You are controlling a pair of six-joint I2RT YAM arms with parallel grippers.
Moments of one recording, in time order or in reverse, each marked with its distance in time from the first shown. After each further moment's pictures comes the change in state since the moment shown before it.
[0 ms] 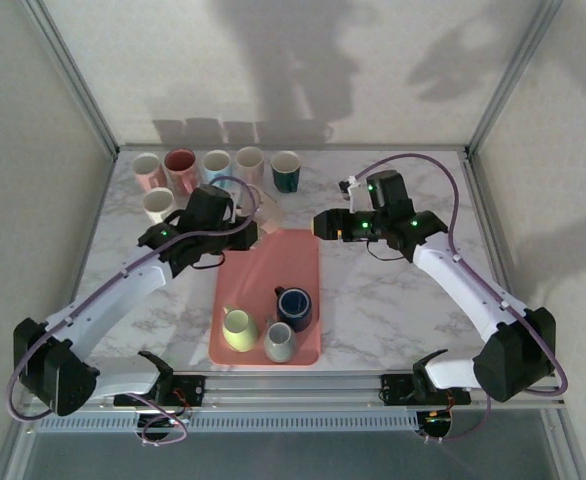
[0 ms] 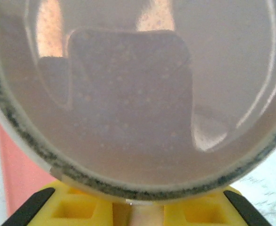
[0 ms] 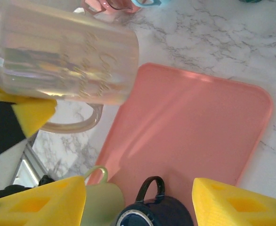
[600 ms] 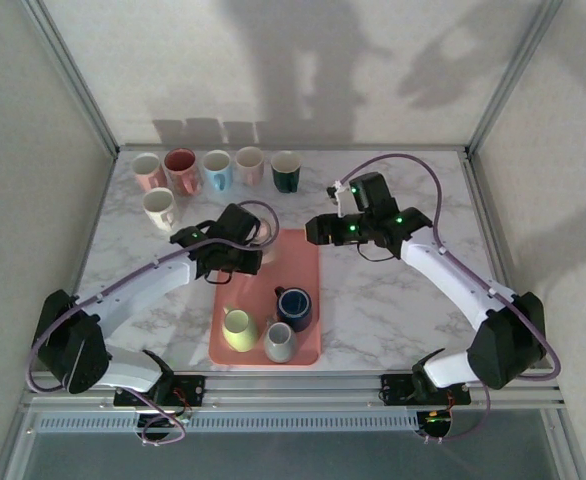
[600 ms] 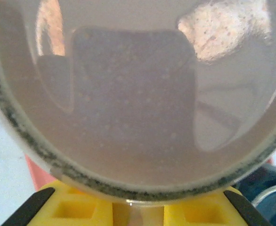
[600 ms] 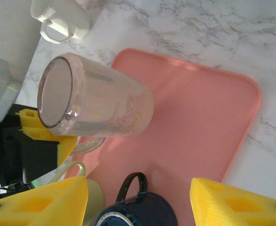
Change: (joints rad) left arm -0.112 0.144 -0.026 -0.144 -0.132 0.090; right arm 0.066 0.068 0.038 -0.050 0.116 -0.040
